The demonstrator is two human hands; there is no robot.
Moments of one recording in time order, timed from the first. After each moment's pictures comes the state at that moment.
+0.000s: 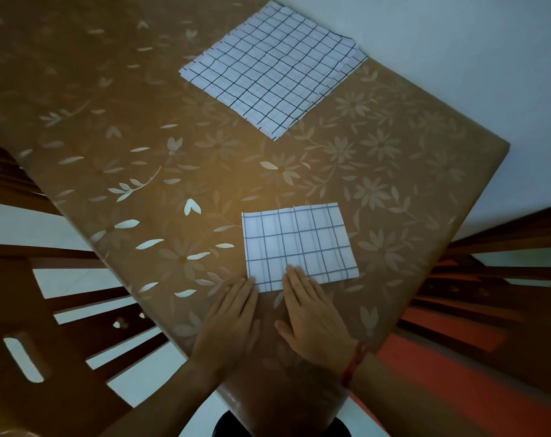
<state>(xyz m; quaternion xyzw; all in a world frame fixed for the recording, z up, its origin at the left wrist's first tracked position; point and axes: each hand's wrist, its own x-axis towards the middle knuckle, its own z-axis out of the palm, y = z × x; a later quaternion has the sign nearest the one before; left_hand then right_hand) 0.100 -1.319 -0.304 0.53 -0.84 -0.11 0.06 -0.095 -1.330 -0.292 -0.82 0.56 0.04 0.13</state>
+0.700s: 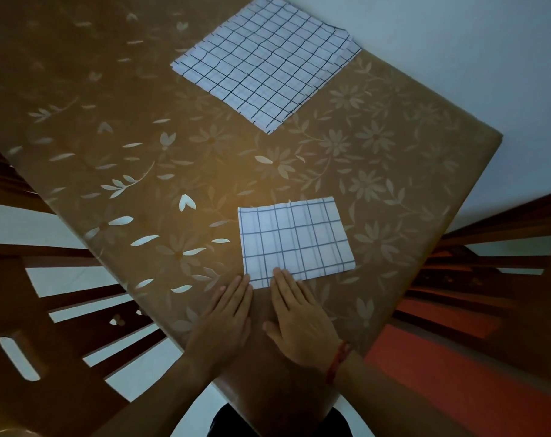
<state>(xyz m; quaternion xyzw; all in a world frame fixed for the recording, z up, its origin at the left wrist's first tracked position) 0.110 -1.316 -0.324 0.49 -0.87 -0.06 0.01 -0.082 -1.315 -0.302 -0.81 0.56 0.04 0.16</state>
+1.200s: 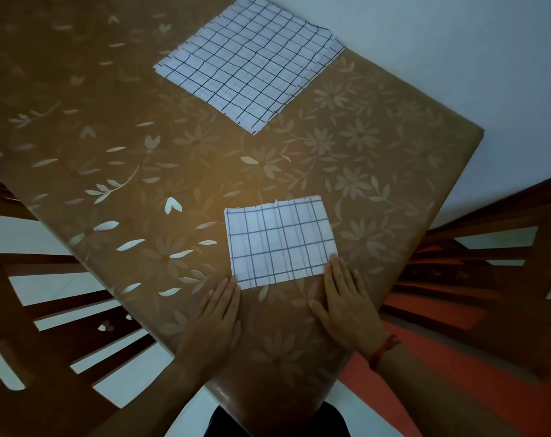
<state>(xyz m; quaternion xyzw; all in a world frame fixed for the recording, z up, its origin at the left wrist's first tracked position) 0.106 -1.313 -0.319 0.52 -0.84 -0.13 -0.04 -0.178 -1.319 -0.304 -0.74 0.66 0.10 0.12</state>
